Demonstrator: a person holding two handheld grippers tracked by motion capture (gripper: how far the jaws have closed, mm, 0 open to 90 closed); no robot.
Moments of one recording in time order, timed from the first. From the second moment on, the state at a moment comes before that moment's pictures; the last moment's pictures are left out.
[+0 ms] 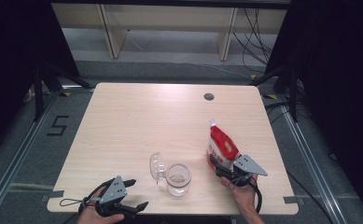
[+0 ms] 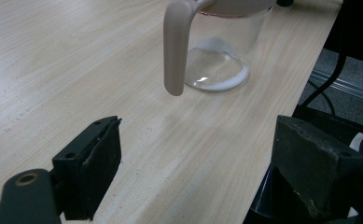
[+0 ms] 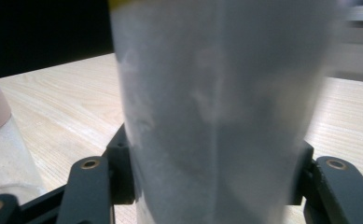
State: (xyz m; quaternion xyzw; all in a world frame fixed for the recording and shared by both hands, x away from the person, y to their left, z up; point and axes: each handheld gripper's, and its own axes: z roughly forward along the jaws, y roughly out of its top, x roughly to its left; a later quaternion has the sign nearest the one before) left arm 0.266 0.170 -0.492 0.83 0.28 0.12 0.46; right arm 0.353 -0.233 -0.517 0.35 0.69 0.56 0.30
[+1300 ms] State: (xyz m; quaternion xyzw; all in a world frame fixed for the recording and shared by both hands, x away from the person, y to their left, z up) left arm 0.268 0.173 -0.492 0.83 0.29 0.13 0.46; right arm 0.324 -0.236 -0.470 0.27 0.73 0.48 0.40
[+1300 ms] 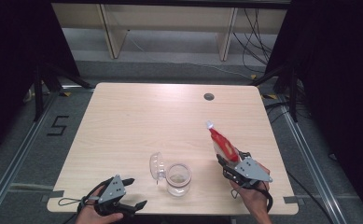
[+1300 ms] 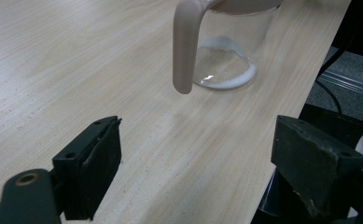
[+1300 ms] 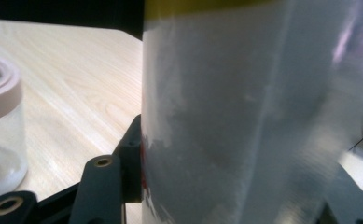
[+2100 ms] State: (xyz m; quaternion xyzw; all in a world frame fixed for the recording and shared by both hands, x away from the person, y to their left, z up) left arm 0.268 0.174 -0.493 0.83 0.29 0.13 0.46; right arm 0.291 -0.222 -0.443 0.14 0.79 0.38 0.46
